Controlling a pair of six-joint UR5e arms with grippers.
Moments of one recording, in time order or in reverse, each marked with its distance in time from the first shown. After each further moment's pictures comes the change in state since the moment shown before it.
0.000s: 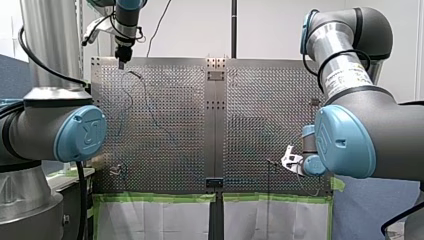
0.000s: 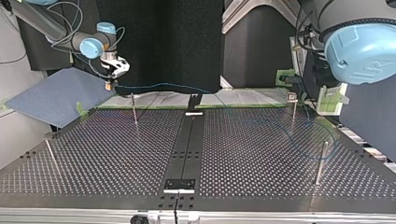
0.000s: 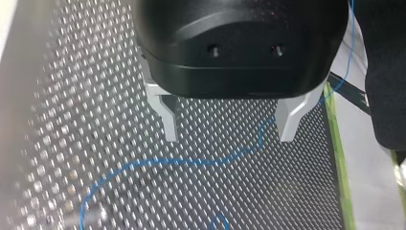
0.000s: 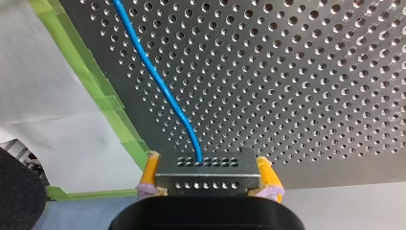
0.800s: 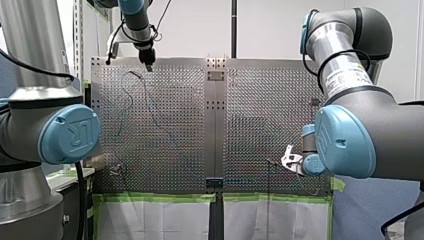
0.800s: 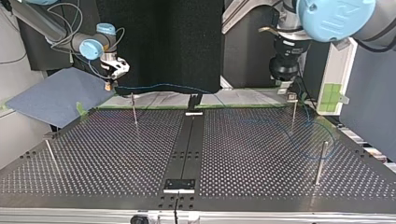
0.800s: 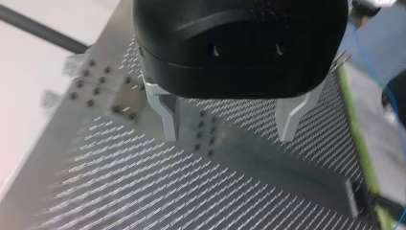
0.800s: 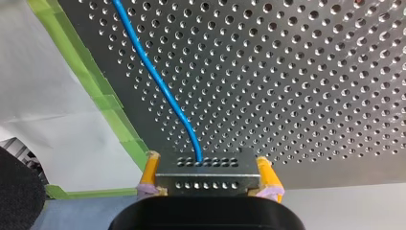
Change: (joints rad) left arm -0.156 0.048 -0.117 0.206 0.206 -0.146; right arm 0.001 0.000 -0.012 0.018 0.006 -0.004
